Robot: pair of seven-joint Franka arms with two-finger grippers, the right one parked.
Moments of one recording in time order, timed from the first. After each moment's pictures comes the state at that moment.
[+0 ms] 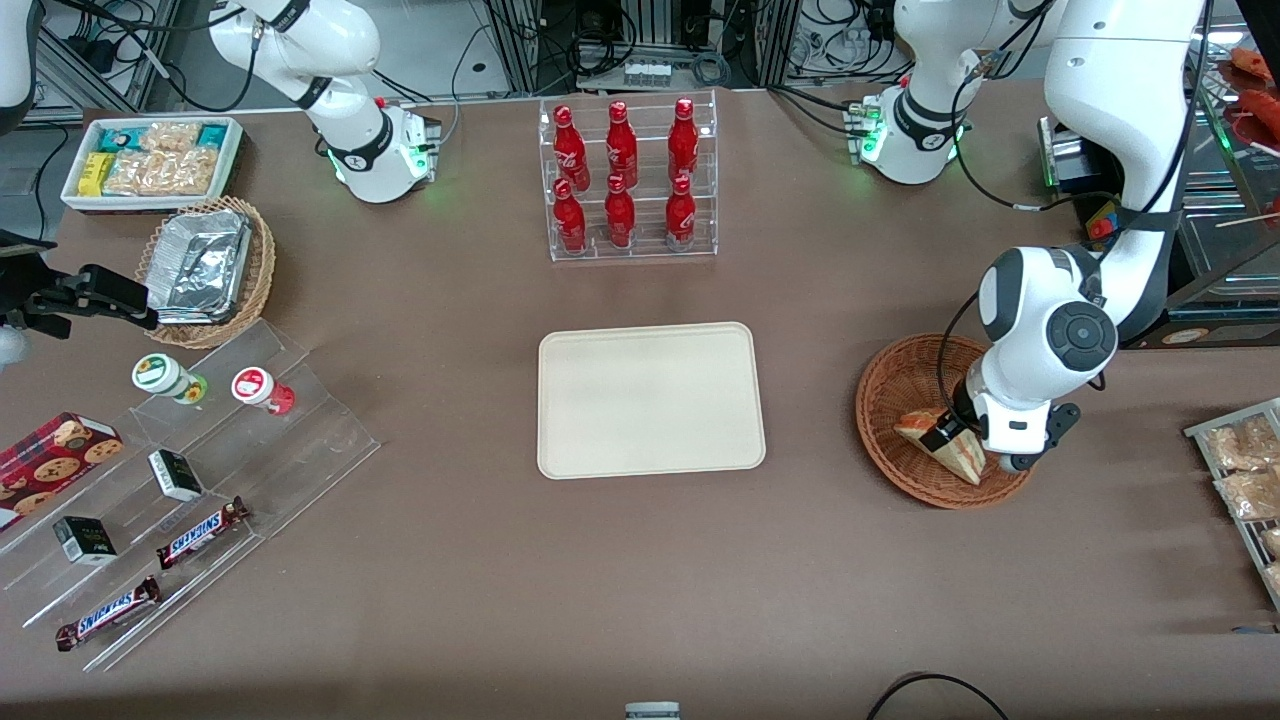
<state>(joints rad) -0.11 0.34 -0.01 -2.07 0.01 2.39 -0.82</state>
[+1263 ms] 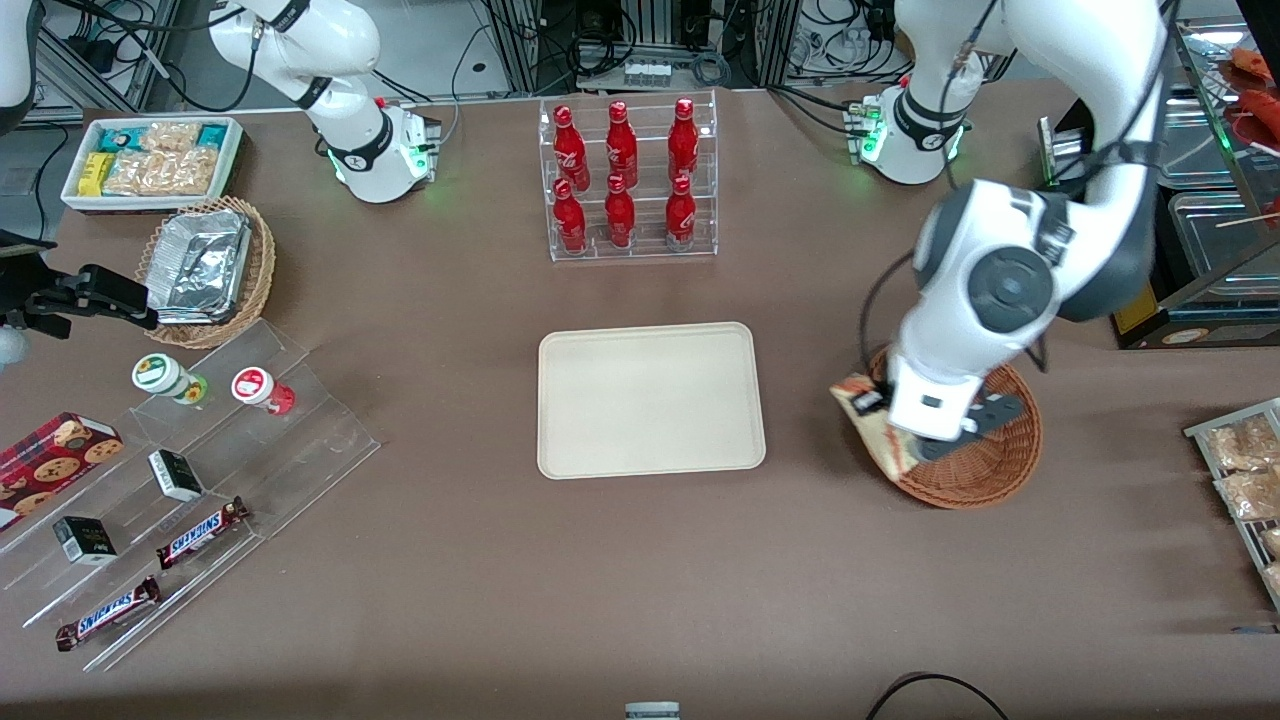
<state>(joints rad) -0.38 0.30 -0.04 -1.65 0.01 1.92 -0.82</state>
